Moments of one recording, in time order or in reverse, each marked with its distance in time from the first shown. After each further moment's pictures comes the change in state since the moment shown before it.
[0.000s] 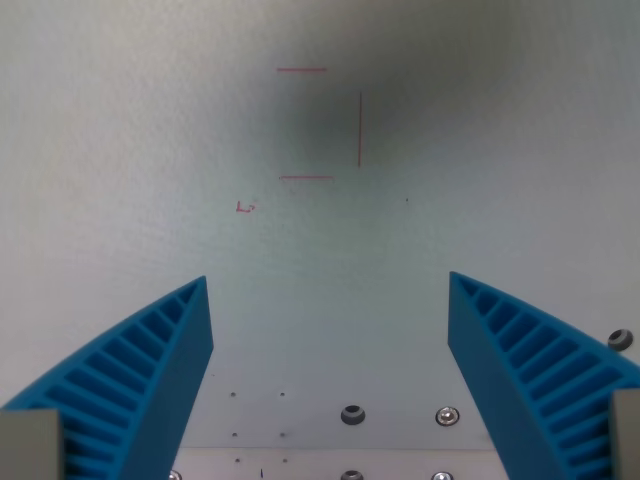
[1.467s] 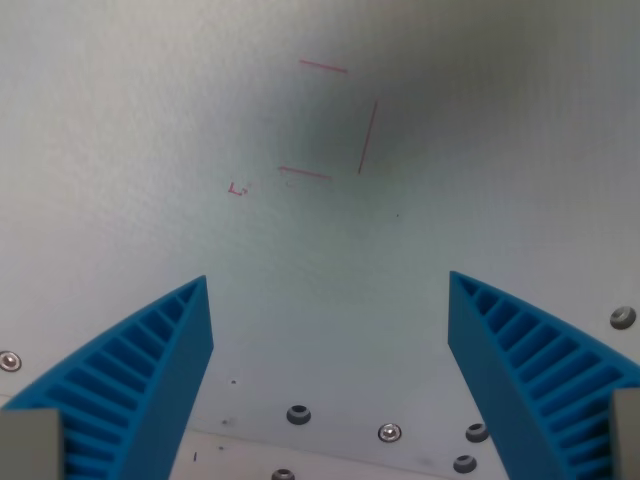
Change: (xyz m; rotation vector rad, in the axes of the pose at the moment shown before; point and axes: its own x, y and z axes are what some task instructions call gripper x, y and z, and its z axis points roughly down) arm 0.000 0.000 0.000 -0.001 0.000 -0.219
